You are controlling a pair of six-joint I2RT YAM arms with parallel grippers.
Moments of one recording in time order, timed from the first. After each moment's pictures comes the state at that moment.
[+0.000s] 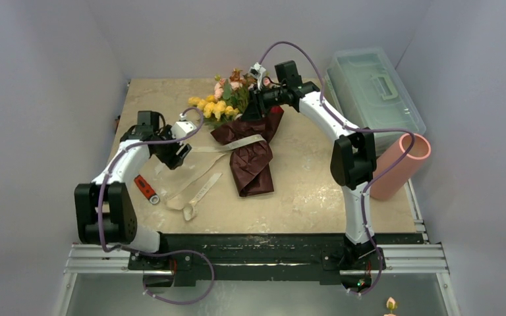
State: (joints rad) left arm 0.04 1.40 1.00 -0.66 0.36 0.78; right arm 0.43 2.17 1.99 -0.53 -0.92 -0.05
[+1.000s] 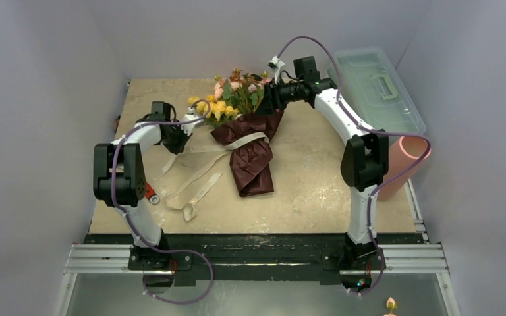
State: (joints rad) left arm 0.02 1.82 1.17 -0.48 0.24 0.75; right arm 0.34 2.10 1.95 -0.57 -0.87 -0.06
